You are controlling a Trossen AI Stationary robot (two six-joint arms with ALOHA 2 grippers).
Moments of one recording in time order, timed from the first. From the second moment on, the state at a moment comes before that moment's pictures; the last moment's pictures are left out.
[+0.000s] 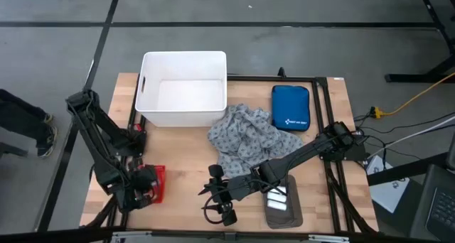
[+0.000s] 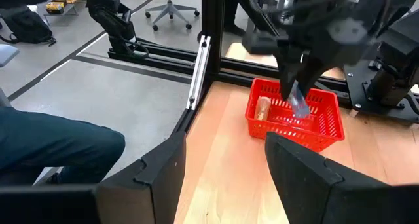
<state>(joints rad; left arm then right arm) -1.07 1.25 0.89 -0.99 -0.22 -1.48 0.50 2.03 1.69 -0.07 0.15 0.07</state>
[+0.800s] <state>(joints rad) -1.12 1.28 0.75 -0.86 -0.30 -1.56 0.50 2.03 1.69 -0.07 0.15 0.07</state>
